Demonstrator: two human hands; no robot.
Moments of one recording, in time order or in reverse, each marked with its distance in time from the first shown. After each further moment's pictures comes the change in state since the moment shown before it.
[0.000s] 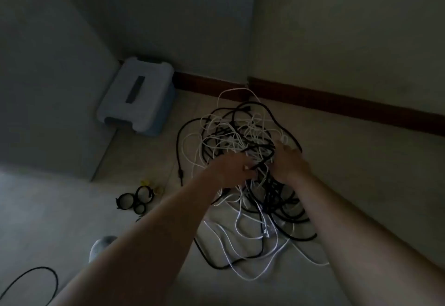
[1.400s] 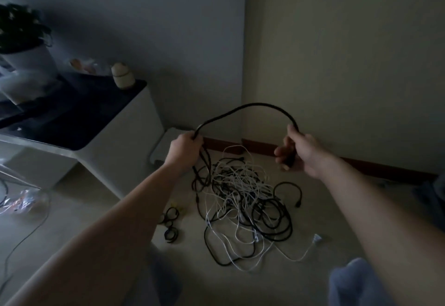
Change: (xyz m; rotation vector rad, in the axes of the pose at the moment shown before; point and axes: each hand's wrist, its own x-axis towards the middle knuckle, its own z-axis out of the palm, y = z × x) left_hand -0.262 0.099 -0.160 -0.492 0.797 -0.248; right_hand -0.298 -0.014 -0.210 1.333 0.064 -0.169
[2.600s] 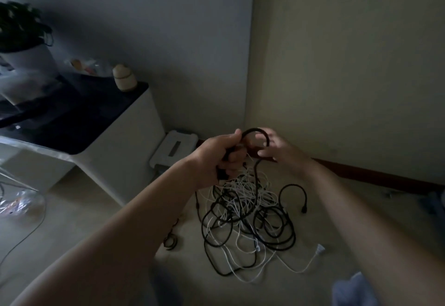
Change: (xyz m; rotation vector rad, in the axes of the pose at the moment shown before) left_hand -0.051 0.077 0.003 -0.903 -0.839 -0.181; right_hand 0.016 -0.011 0.044 -0.384 -0.342 -0.356
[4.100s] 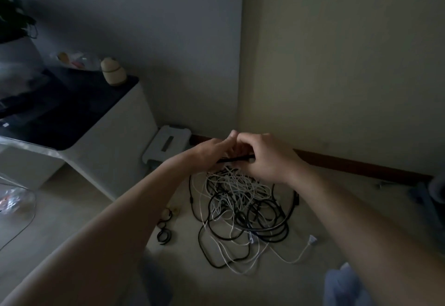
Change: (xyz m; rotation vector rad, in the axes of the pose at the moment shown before) left_hand 0.019 -0.006 -0.015 0.990 0.235 -0.010; right_hand -0.036 -0.027 0.027 -0.753 0.099 -0.301
